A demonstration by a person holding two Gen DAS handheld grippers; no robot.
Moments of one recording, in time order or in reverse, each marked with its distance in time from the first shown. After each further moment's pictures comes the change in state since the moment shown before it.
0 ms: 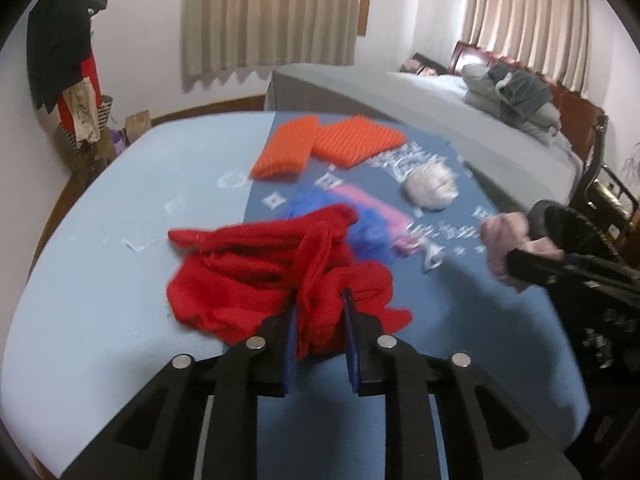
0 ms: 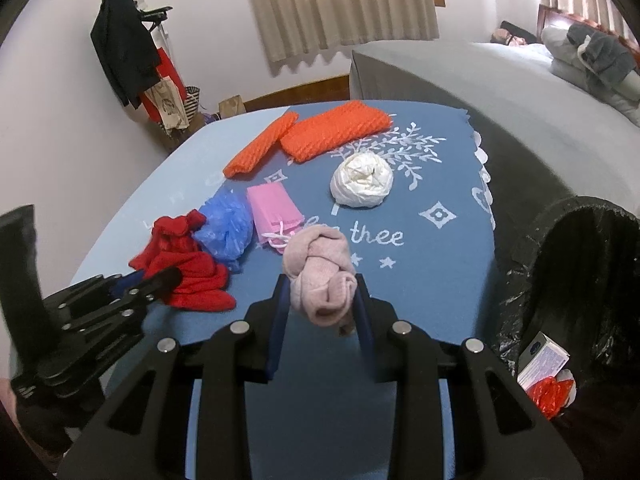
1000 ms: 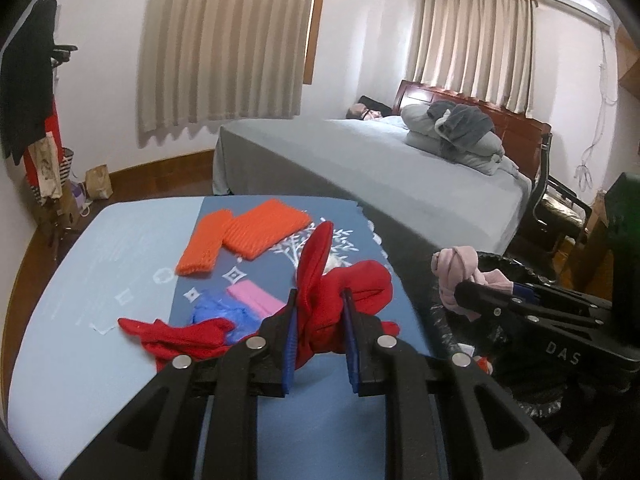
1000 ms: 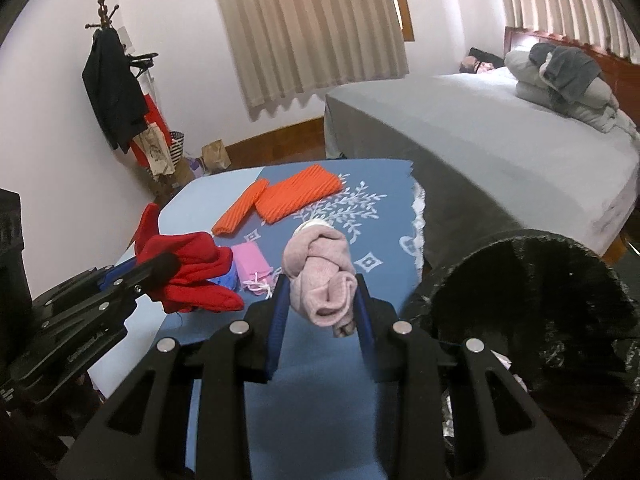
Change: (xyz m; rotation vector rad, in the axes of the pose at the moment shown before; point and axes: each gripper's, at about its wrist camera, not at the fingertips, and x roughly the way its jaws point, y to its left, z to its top) left arm -0.059 -0.072 0.047 0.081 -0.168 -0.151; right arm -0.091 -0.031 0.014 0.051 -0.151 -0.067
